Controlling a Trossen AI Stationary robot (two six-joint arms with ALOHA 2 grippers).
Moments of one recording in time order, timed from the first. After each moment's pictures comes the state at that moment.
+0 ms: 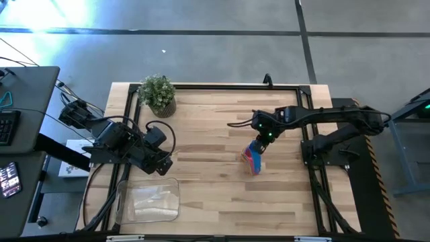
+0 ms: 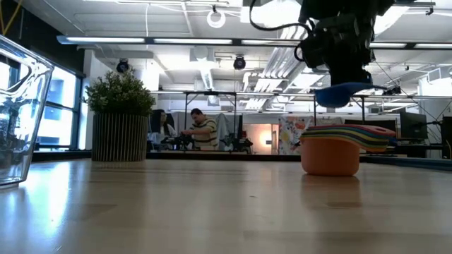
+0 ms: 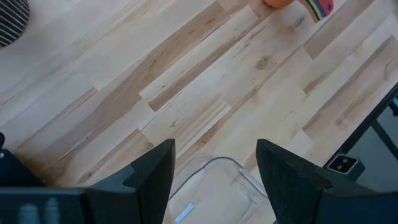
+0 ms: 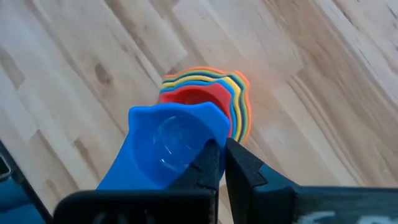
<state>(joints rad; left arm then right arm) -0.53 1.36 1.57 -1.46 -0.35 -1.35 -0.12 1.33 0.98 -0.85 -0.18 0.60</state>
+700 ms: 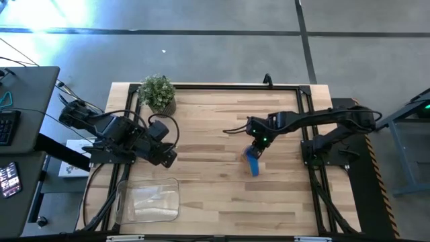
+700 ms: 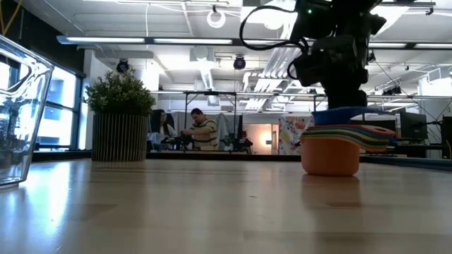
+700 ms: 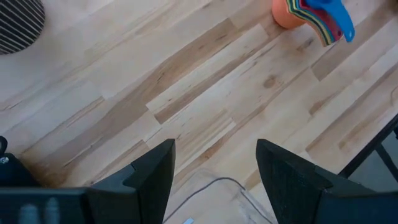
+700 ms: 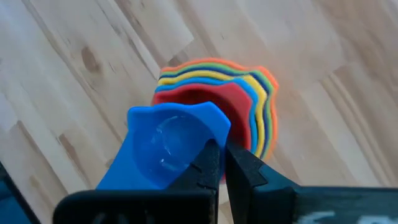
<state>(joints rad) -0.44 1.36 1.57 -1.45 -0.35 -1.33 -0.09 1.44 0.91 -0.72 -0.23 0.58</state>
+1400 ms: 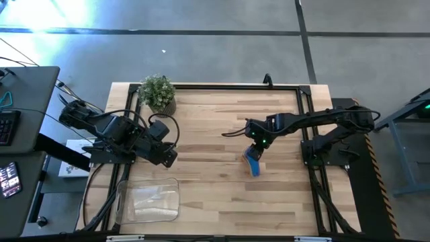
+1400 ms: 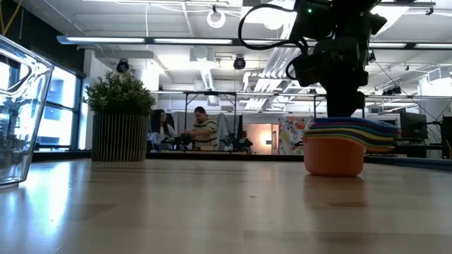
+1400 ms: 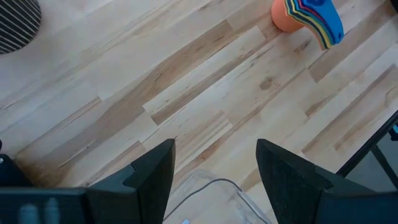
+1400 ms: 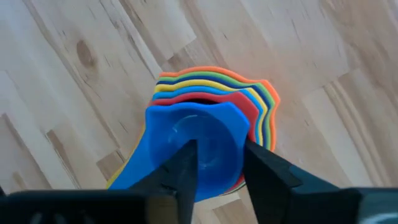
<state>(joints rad) -0.44 1.36 1.57 -1.44 -0.35 -1.33 -0.08 1.45 0.91 -0.71 -0.20 0.54</state>
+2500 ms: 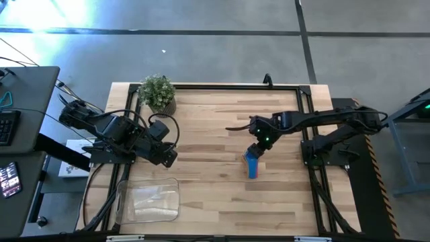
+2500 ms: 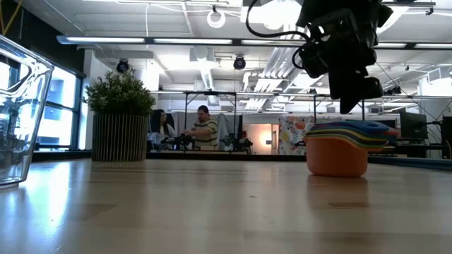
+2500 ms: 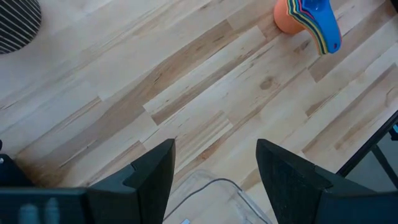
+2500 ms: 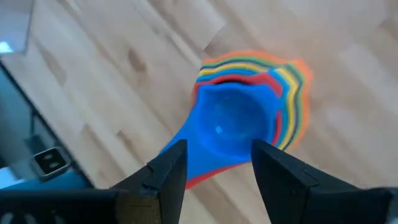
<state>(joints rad) -0.44 1.36 1.57 -1.44 -0.35 -1.33 -0.07 1.36 0.91 -0.72 -0.33 0.79</state>
